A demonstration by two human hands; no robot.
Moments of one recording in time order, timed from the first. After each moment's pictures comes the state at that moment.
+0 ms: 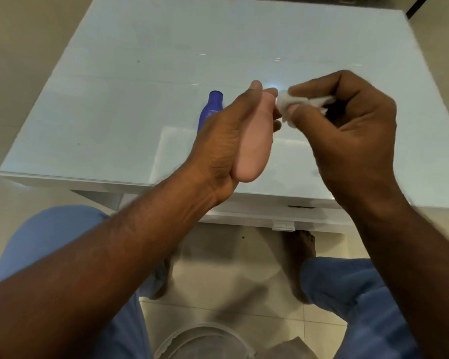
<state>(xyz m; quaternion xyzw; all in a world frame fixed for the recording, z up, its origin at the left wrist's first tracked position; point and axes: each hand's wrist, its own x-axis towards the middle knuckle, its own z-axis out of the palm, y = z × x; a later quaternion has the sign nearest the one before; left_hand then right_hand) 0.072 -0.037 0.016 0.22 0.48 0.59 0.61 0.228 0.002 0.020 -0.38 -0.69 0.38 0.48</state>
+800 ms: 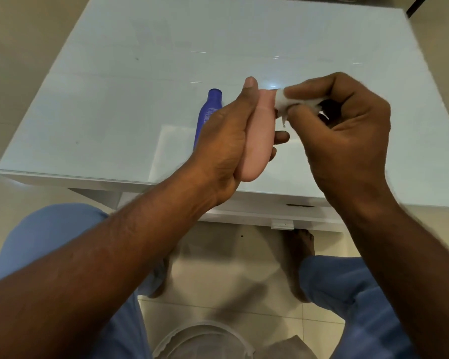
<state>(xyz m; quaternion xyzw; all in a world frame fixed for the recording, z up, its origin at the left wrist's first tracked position) 0.078 -0.043 0.020 0.22 0.53 0.57 0.59 0.221 -0.004 0.021 -0.40 -0.68 0.36 0.50</state>
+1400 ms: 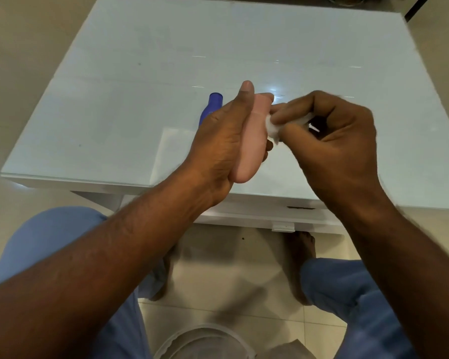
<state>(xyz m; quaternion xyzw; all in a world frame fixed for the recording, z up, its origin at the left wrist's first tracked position) 0.071 -0.041 0.019 0.23 0.54 0.58 0.56 0.222 -0.007 0.018 -0.41 -0.69 0.38 0.45</state>
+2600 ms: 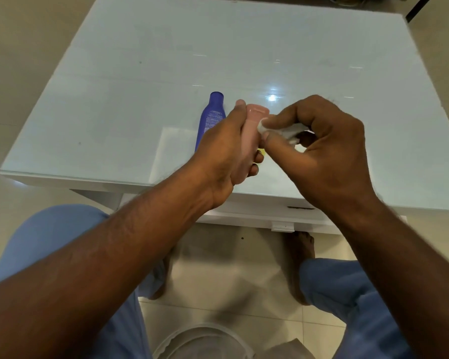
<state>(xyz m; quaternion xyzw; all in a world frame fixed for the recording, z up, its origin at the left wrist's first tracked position) 0.074 -0.042 0.020 0.17 0.58 0.51 0.62 0.221 -0.008 0.011 -0.42 -0.76 0.28 0.41</state>
